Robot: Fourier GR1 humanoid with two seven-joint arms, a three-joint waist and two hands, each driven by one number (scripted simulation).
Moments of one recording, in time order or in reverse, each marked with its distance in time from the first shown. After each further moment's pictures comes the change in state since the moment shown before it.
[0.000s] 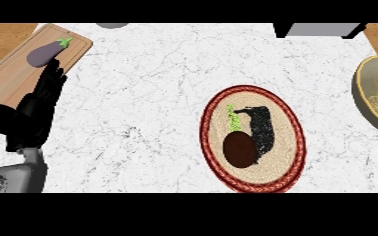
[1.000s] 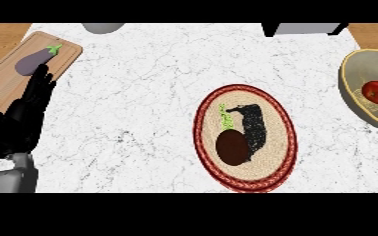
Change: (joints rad) left arm 0.033 0.014 0.046 0.007 0.006 -0.007 -0.002; right arm 0.260 0.096 -0.477 -0.354 -0.623 -0.026 -0.475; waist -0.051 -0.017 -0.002
